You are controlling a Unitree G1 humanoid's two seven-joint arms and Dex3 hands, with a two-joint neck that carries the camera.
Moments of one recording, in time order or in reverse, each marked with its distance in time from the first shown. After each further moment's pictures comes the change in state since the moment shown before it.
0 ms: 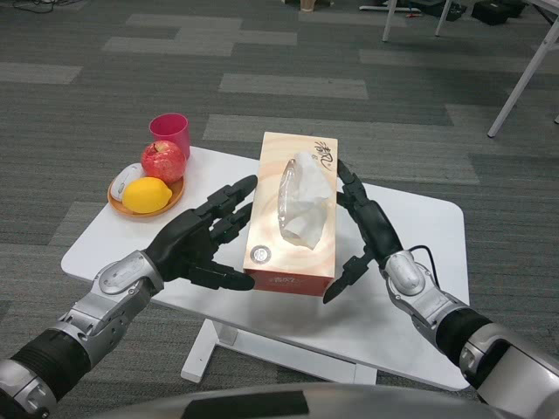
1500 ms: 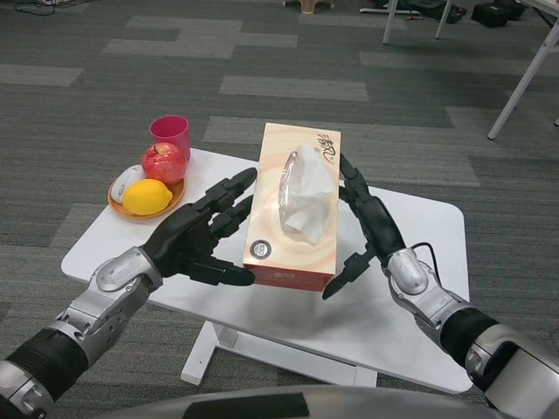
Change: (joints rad) left arm 0.000 0.008 0.021 -0.047 -0.001 0.002 0.003; right arm 0.005 -0.029 -0.001 -0.062 0.001 0.000 -0.016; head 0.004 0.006
